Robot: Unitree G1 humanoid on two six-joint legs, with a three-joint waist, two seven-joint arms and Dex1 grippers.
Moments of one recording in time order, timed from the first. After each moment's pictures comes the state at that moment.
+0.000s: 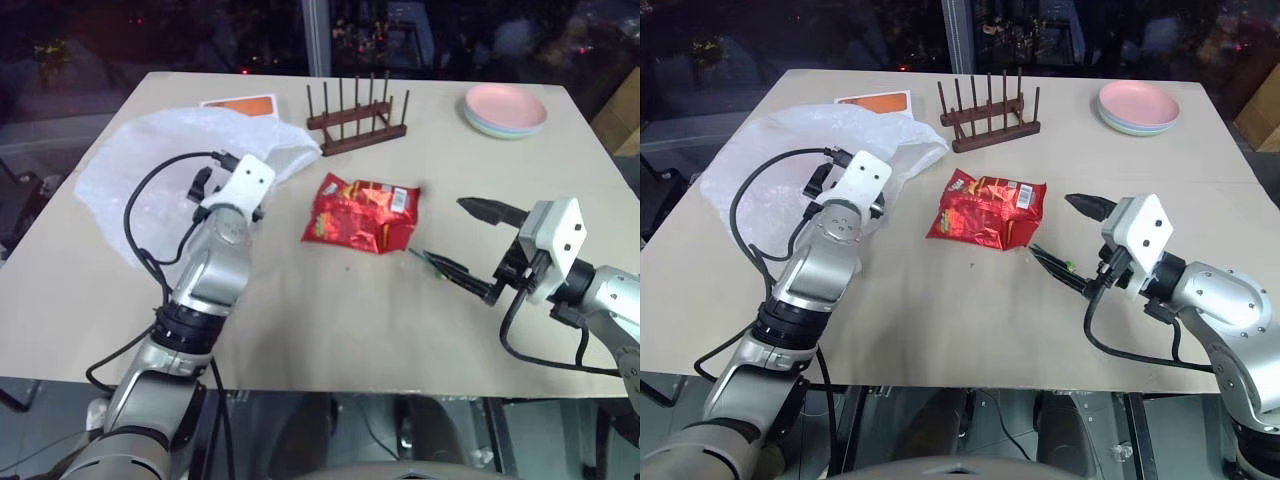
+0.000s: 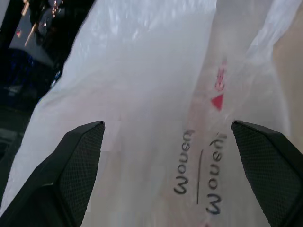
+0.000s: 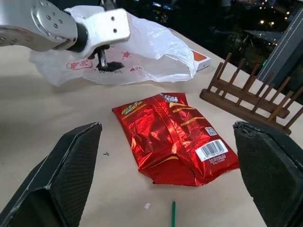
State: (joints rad) left arm -0.63 0.52 -0.23 0.01 0.31 0.92 -0.04; right arm -0.12 -0.68 -0.17 -0.73 0.56 0.53 0.67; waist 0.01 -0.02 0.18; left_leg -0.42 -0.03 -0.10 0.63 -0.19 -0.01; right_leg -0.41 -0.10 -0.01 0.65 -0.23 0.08
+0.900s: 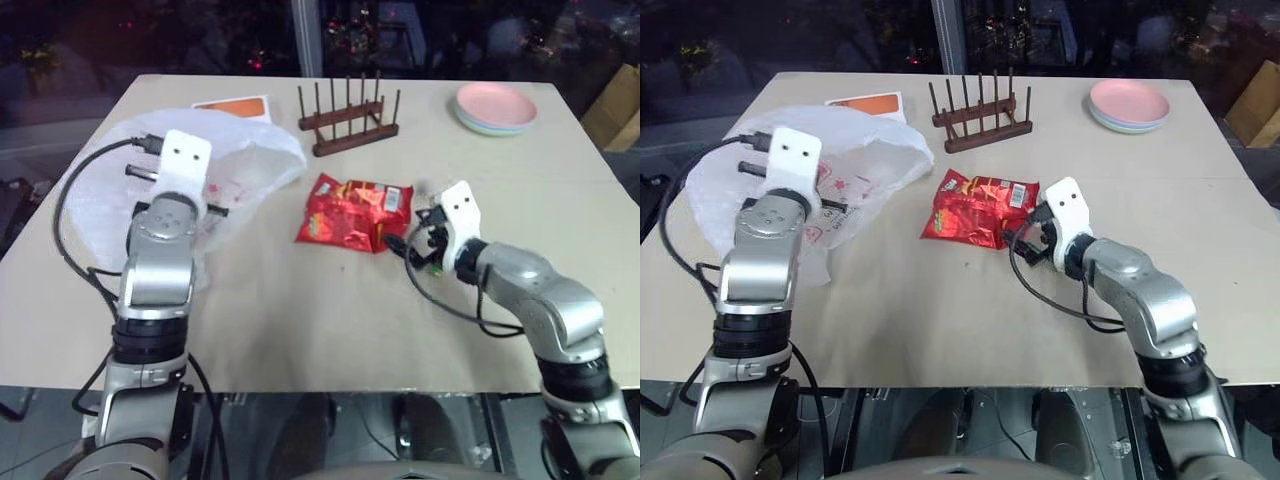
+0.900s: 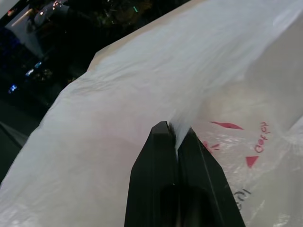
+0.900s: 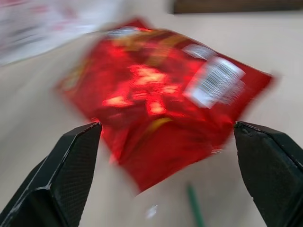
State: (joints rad) left arm -0.56 0.54 0.13 -0.20 0.17 0.87 -0.16; right arm -0.55 -0.25 -0.01 -0.27 0.46 1.07 0.25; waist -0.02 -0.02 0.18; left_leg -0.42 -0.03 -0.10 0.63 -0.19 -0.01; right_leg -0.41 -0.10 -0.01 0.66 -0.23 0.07
